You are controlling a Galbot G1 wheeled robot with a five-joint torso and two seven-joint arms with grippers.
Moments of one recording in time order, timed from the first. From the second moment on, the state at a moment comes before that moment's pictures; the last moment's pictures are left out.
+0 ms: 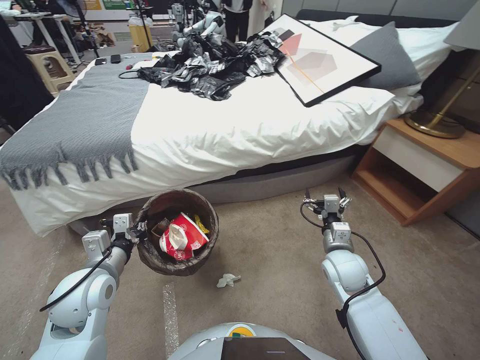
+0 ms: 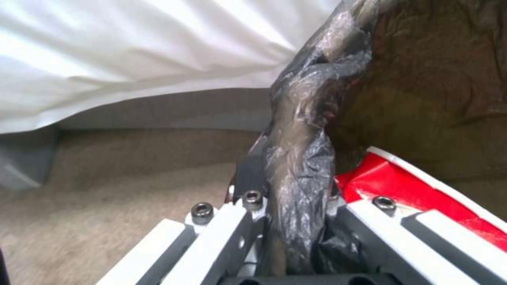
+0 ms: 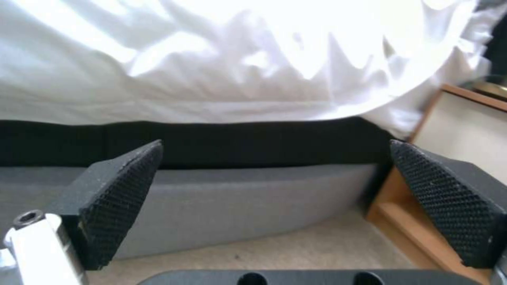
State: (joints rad) left arm 1.52 -1.39 -0.84 -2.27 -0.38 0.73 0.03; right arm -1.31 1.21 0.47 1.92 0.09 -0.12 0.32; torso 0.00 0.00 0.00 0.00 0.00
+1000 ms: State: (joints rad) left arm 1.52 -1.39 -0.83 -2.26 -0.36 0.71 0.04; right arm -1.07 0.93 0.27 2.06 0.50 -0.67 0.39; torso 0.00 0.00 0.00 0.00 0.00
